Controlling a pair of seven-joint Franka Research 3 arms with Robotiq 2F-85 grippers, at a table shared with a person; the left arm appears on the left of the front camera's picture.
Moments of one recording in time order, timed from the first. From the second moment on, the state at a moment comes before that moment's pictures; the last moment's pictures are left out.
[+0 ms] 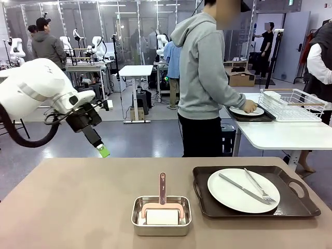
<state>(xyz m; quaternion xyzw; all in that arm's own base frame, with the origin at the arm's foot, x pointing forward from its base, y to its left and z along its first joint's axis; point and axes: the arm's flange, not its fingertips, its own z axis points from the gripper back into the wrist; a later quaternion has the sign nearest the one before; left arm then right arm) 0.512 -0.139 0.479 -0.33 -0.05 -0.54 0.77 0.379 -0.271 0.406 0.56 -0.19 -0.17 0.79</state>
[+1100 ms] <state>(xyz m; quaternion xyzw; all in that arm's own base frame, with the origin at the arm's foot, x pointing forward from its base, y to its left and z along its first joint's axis) 0.614 -0.346 0.401 -0.27 0.18 -0.70 0.64 0.379 -0.272 0.406 0.56 -0.19 -0.17 0.79</state>
